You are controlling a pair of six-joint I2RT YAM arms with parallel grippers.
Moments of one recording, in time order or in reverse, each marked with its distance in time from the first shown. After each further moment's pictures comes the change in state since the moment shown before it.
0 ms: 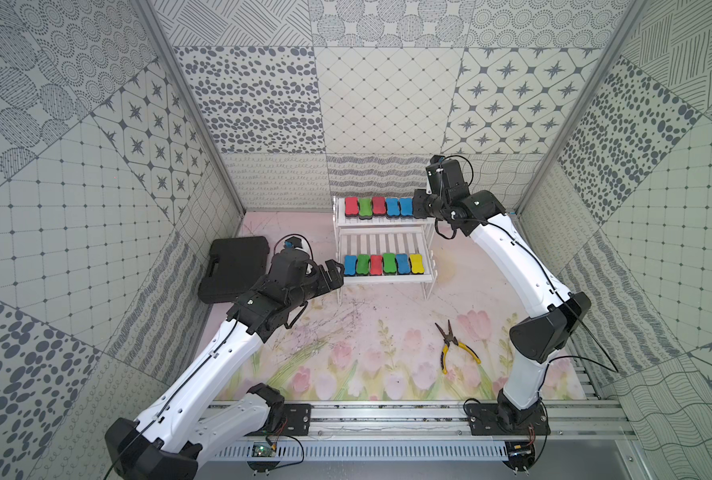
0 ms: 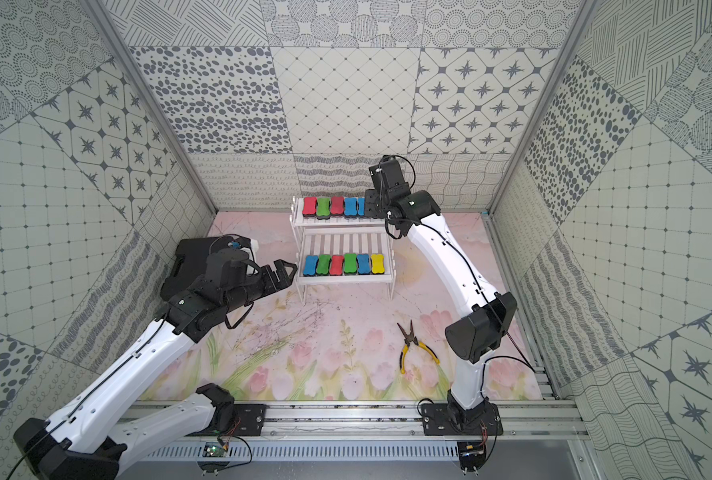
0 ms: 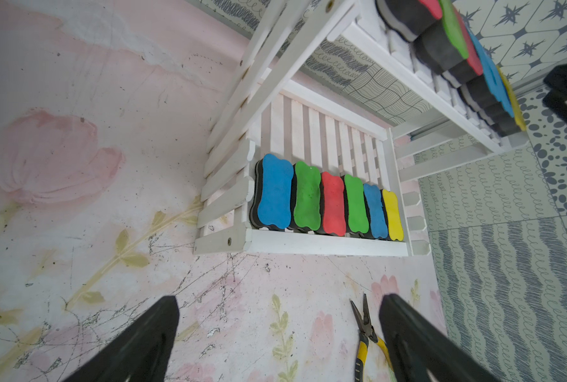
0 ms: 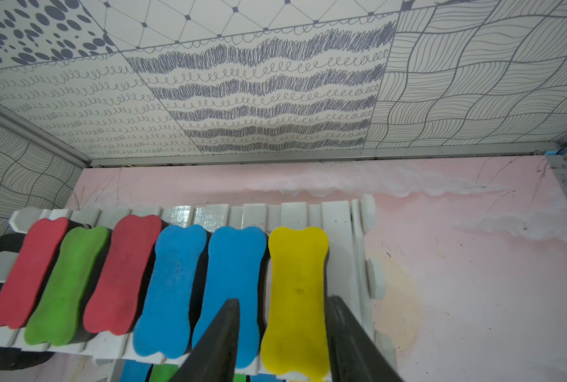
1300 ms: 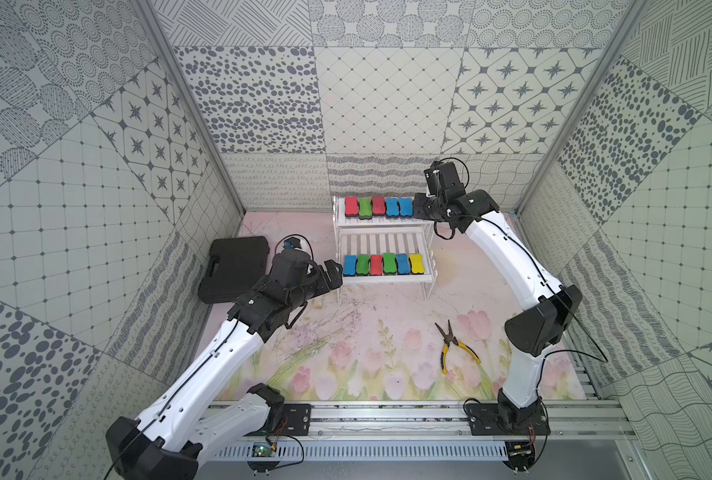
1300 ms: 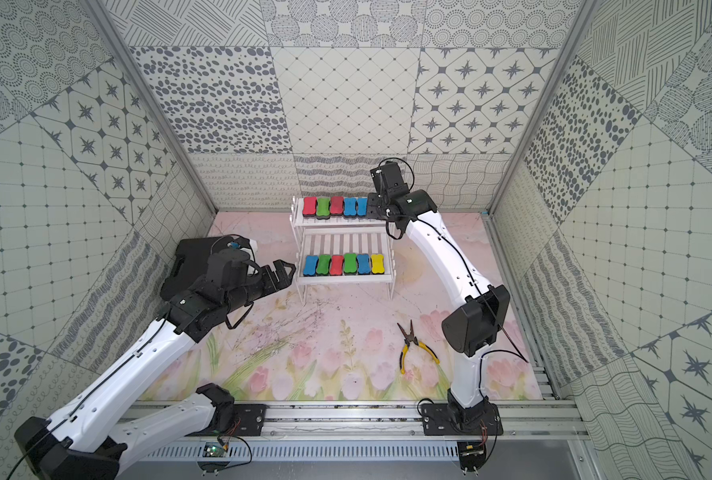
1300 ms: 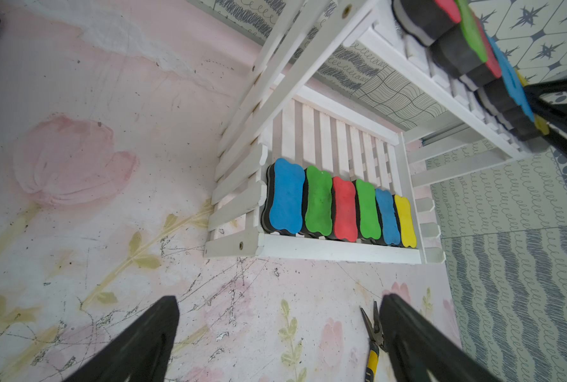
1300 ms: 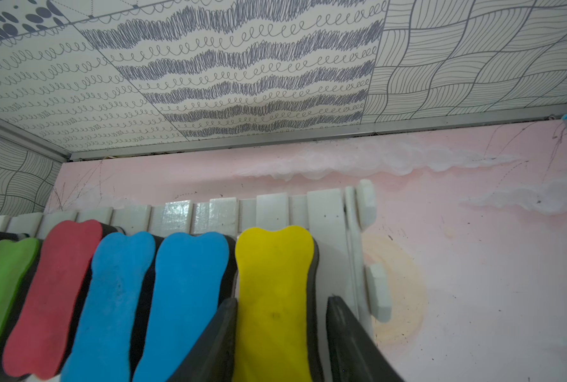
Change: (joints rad) left arm 0.000 0.003 -0.006 -0.003 -0.034 0.003; right arm -0.035 0.043 -0.021 -0.022 -0.035 0.048
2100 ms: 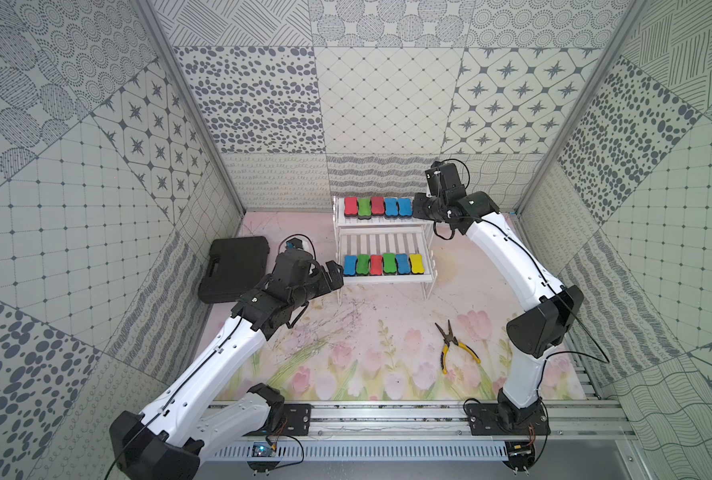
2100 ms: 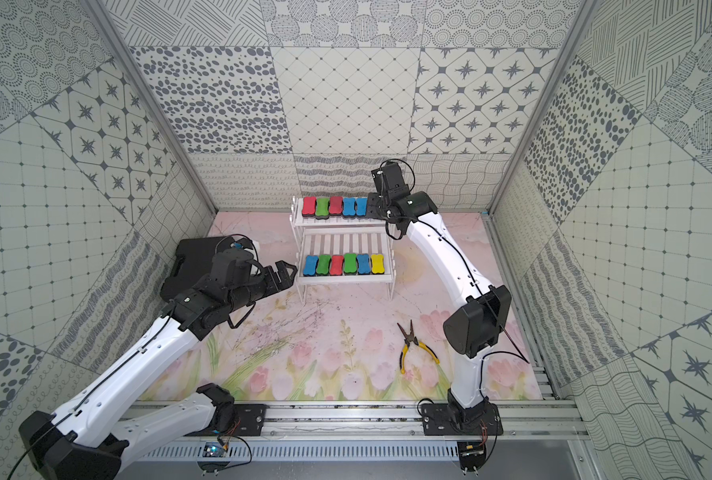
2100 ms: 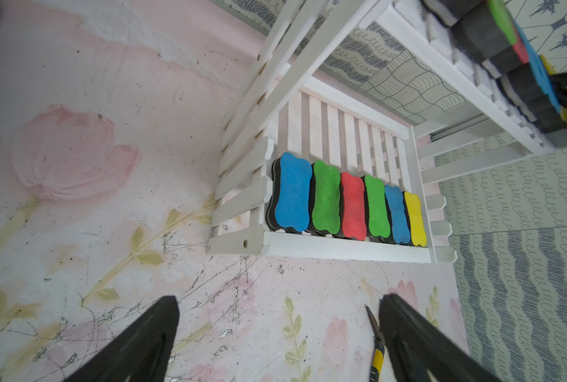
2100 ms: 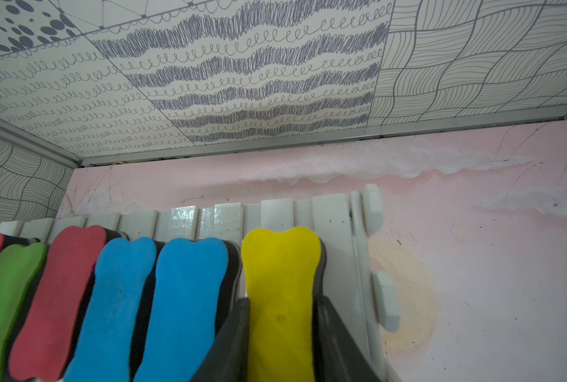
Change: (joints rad) left arm 0.000 0.021 -0.005 0.000 0.003 -0.001; right arm -0.006 -0.029 -0.061 0.066 -0.025 0.008
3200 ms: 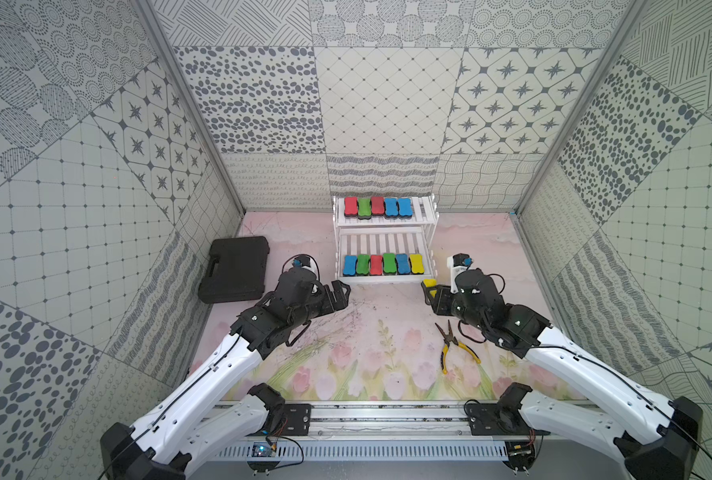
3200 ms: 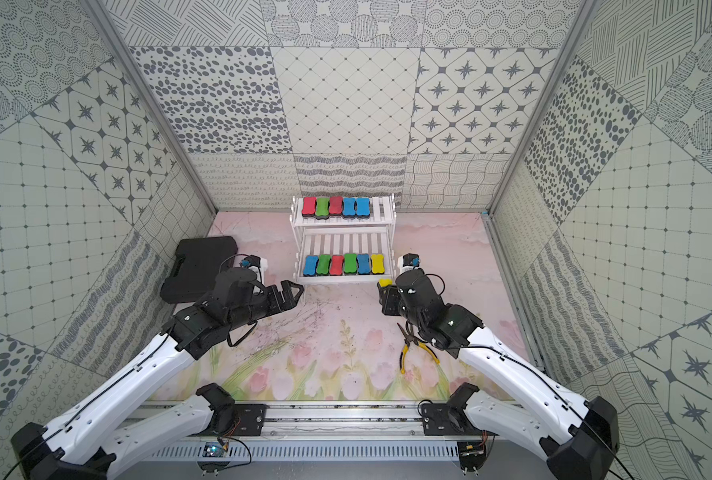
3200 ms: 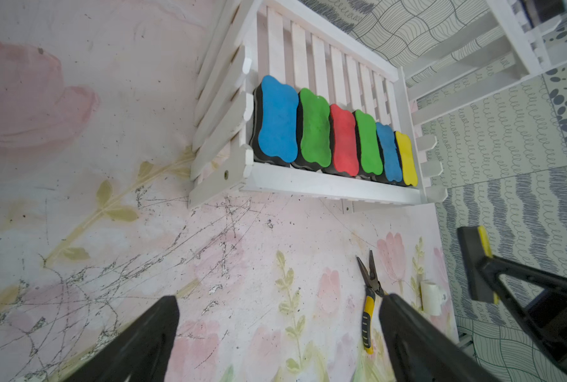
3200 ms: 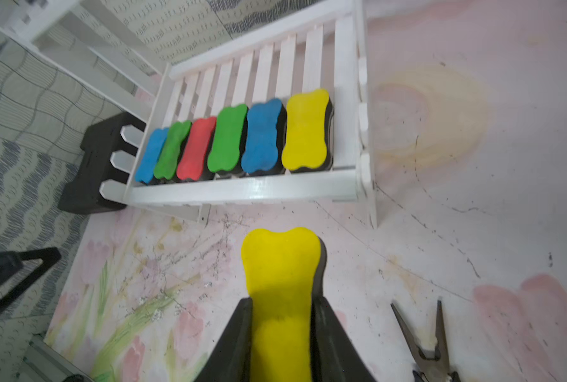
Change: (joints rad) left arm -0.095 -0.113 -0.147 0.007 0.047 -0.037; right arm 0.286 -0.888 -1.259 0.378 -0.015 0.245
